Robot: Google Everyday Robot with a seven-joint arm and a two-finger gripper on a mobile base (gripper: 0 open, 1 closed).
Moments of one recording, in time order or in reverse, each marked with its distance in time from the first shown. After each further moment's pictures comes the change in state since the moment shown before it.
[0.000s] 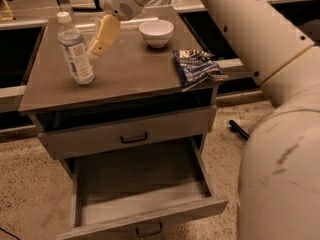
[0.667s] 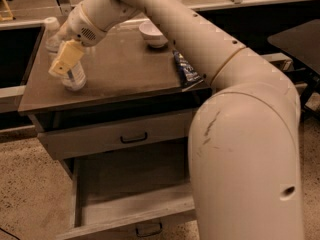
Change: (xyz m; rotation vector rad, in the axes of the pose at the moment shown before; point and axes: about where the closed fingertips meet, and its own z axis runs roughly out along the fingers) arm -0.003 0.023 0.113 -0.181 -0.020 0.198
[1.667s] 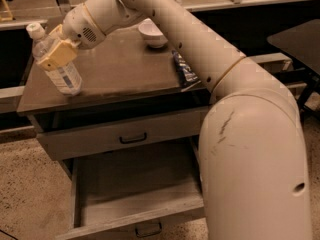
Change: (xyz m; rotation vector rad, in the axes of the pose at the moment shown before) arm -0.036 0.044 -0.001 -0.178 -0.197 -0.006
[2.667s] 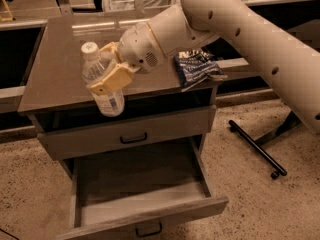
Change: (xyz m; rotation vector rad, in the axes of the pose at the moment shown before) arm 0.040 0.123 -0.091 0.039 -0.024 -0.024
